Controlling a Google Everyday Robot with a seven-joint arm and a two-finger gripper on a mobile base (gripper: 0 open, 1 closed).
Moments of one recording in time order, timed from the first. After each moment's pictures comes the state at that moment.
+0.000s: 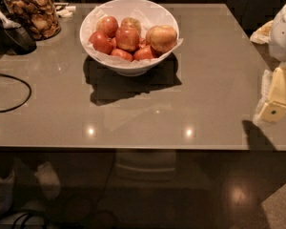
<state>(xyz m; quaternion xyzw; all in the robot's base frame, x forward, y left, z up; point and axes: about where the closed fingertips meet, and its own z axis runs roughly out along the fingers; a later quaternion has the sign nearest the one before) 0.438 -0.217 0.976 -0.60 0.78 -0.03 0.16</state>
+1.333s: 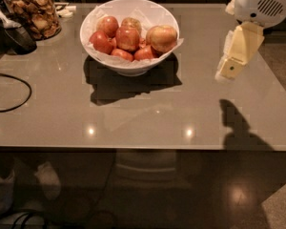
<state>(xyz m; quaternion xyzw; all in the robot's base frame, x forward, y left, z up) 0.513 -0.175 1.004 -0.58 0.79 -0.02 0.20</state>
